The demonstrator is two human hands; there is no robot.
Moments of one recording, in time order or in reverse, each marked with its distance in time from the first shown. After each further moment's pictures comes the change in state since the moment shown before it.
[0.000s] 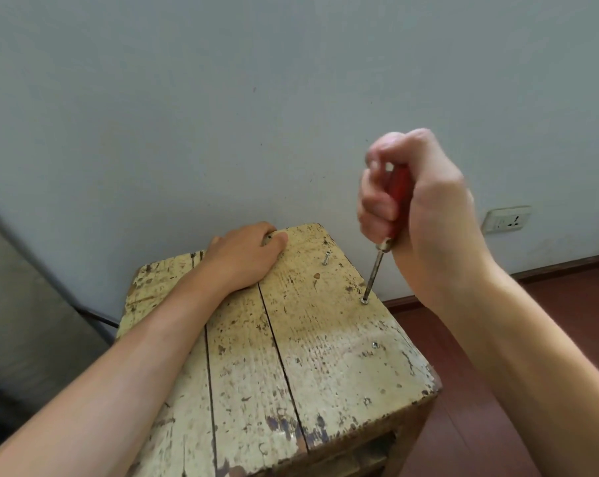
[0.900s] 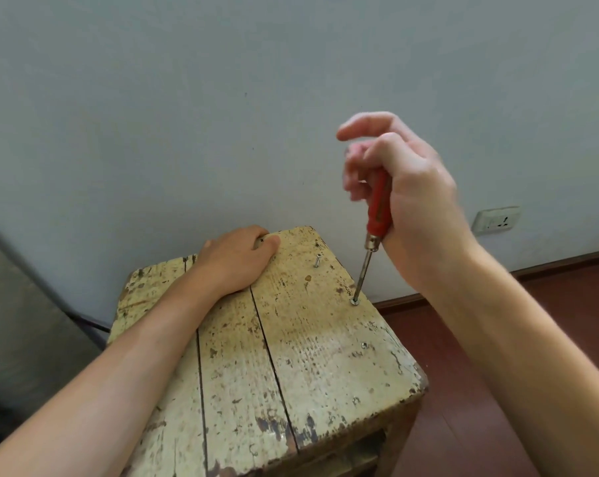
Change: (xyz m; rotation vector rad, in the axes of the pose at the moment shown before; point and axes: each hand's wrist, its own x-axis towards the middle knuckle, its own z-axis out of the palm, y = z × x) left_hand 0.001 -0.003 0.002 0.002 0.006 0.013; right_hand 0.012 -0.001 -0.005 -0.091 0.002 -0.123
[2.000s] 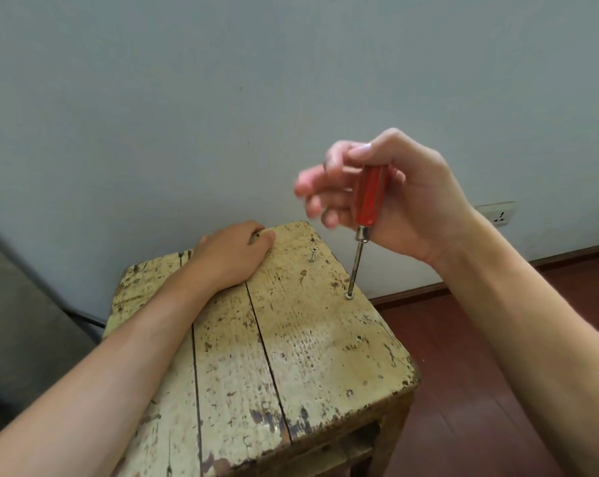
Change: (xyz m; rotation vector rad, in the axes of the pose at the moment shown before) left_hand -0.001 0.003 -0.002 0.008 0.004 -0.008; right_hand 0.012 -0.007 -0.018 0.293 -0.527 0.341
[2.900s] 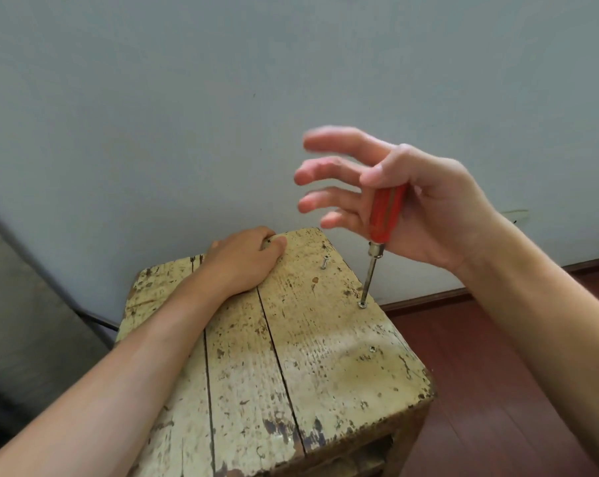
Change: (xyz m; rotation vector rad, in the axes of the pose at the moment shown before) left_hand 0.002 -0.003 0.002 -0.002 0.008 0.008; right_hand 0.002 -0.005 -0.007 -0.007 -0.180 0.005
